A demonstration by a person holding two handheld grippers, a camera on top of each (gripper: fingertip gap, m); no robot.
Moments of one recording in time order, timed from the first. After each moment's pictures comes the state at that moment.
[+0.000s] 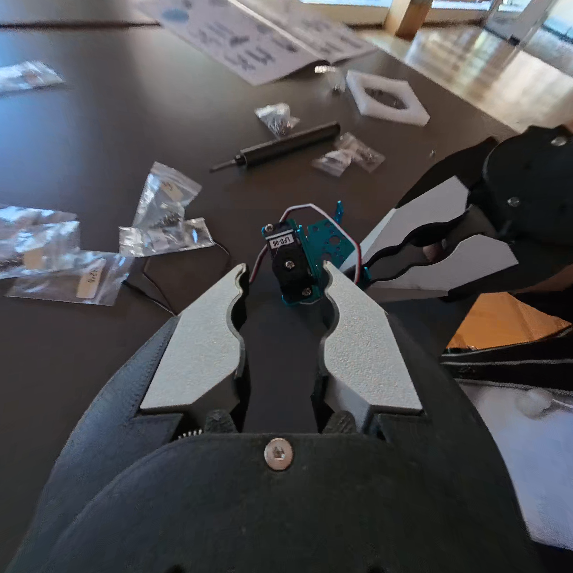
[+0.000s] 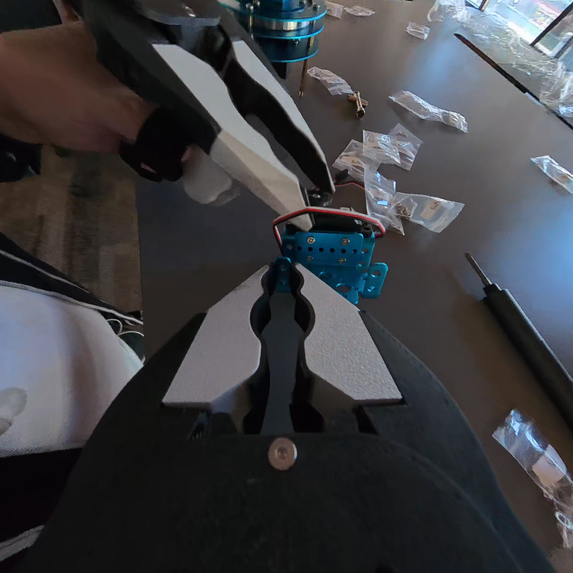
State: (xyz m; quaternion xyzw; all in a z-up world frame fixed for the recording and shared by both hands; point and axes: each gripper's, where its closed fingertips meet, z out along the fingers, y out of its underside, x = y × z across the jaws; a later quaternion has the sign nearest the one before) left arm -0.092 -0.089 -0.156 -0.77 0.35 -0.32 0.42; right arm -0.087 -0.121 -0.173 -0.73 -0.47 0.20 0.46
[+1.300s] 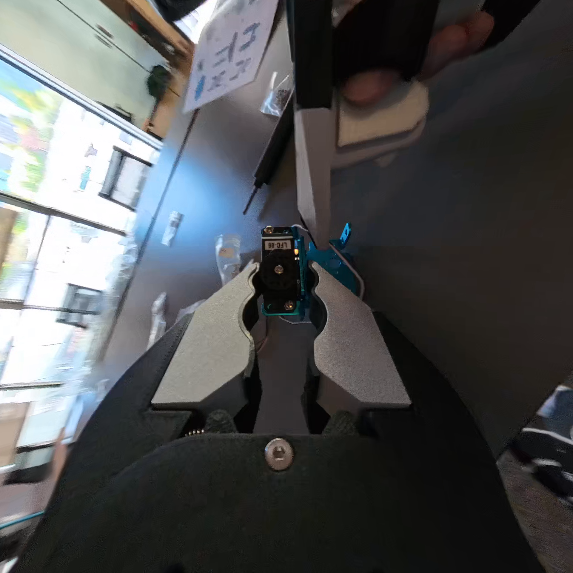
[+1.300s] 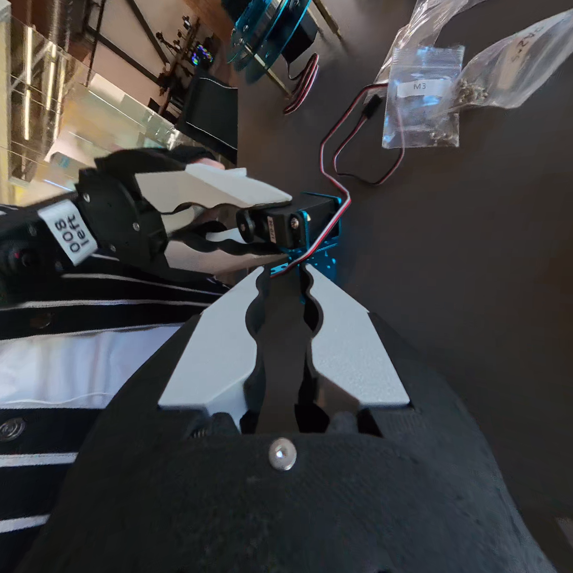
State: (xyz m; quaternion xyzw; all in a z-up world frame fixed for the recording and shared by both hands) left arm -0.075 -0.088 -0.162 -0.64 0.58 0.06 0.50; right arm -0.074 -0.106 -0.165 -0.77 -0.31 0.53 0.16
